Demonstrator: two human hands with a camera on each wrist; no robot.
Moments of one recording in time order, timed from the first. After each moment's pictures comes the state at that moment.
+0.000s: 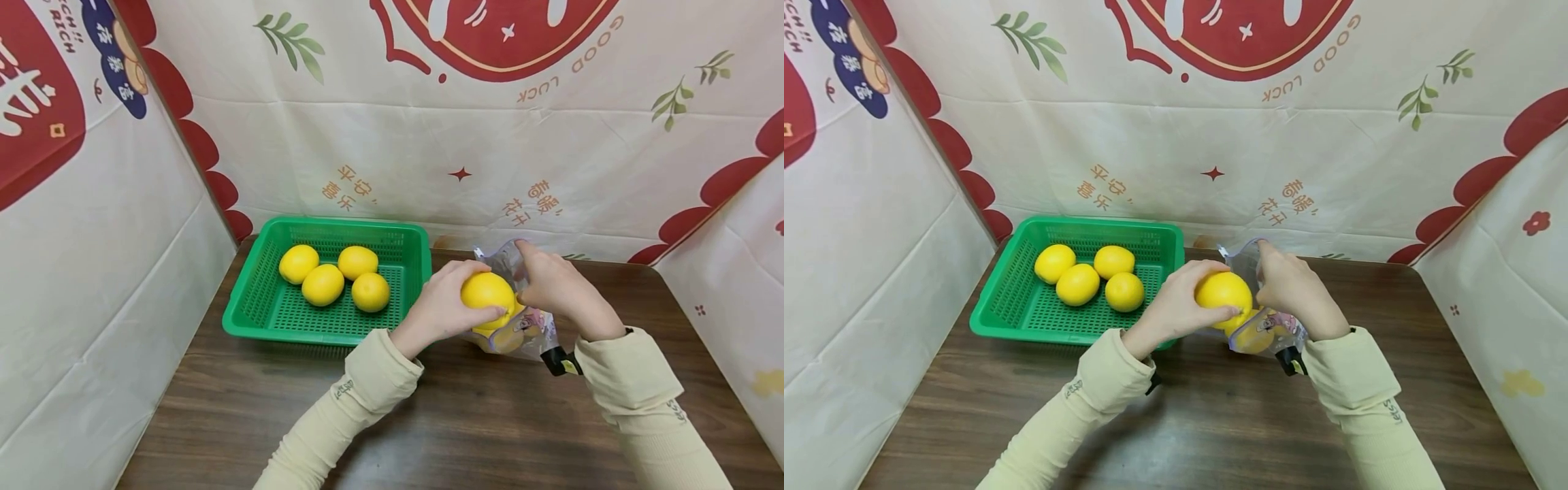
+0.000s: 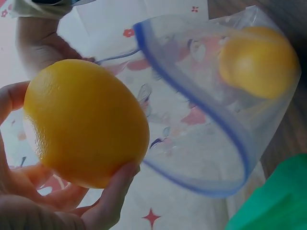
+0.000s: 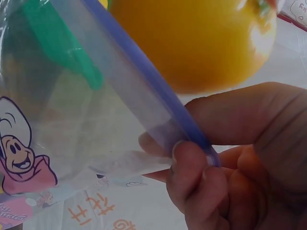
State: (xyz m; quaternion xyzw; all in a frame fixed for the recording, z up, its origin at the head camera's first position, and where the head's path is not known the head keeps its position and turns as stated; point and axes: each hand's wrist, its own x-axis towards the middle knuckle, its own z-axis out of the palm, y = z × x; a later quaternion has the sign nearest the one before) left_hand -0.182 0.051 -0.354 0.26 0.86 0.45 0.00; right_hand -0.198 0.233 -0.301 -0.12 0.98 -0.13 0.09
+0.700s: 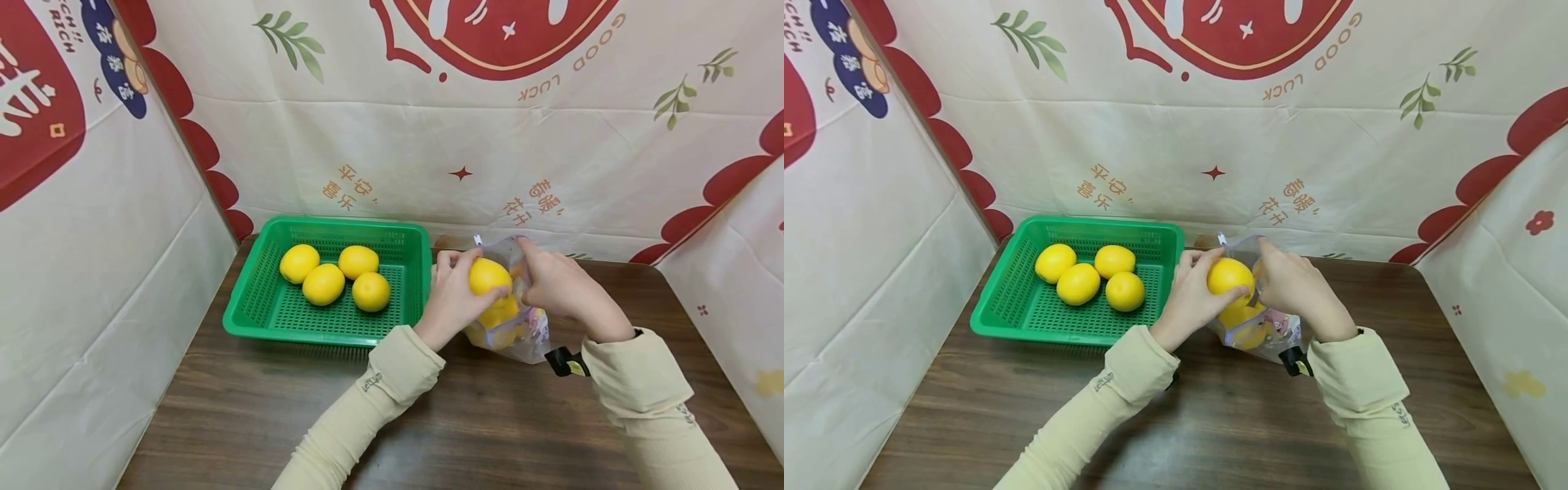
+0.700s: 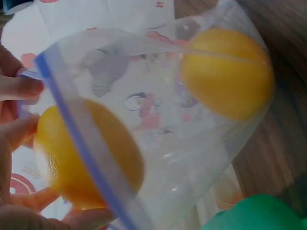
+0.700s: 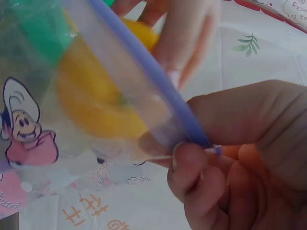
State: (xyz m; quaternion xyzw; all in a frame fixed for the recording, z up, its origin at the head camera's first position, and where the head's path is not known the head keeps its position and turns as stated) left_hand -0.197 0.081 -0.377 0.16 0.89 0.42 -0.11; right_hand -0.193 0.233 -0.294 -0.15 0.98 -0.12 0.09
